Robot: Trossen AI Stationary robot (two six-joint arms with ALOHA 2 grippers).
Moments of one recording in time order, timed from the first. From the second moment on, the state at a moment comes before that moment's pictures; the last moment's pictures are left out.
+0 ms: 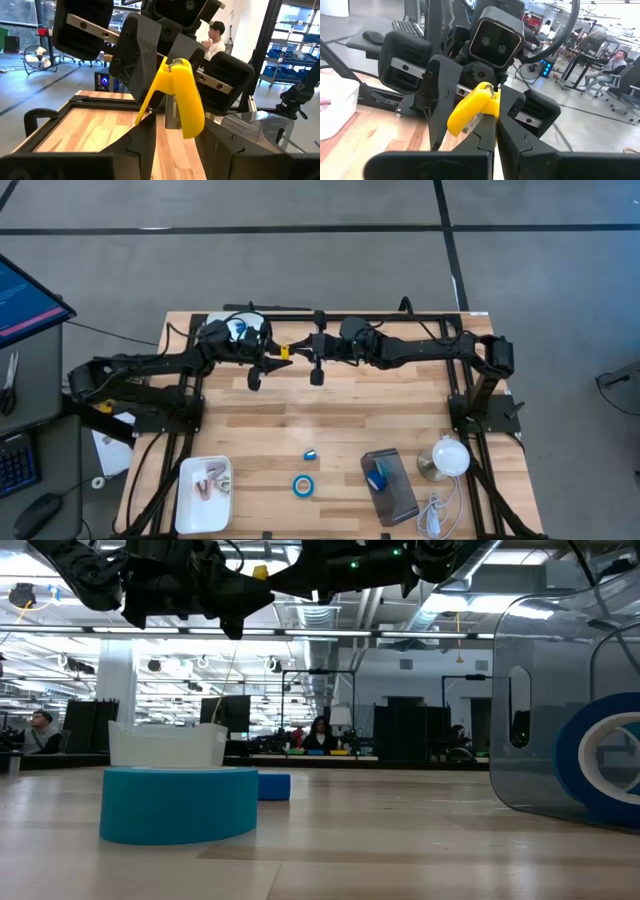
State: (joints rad) left arm 0.49 1.15 0.48 0.73 0.57 -0.12; right arm -0.19 1.79 1.27 0.42 -0.11 -0.32
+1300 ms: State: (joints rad) left arm 0.50 1.15 0.48 0.74 0.57 -0.10; right arm -0.22 1.76 1.26 0.22 -0.08 -0.32
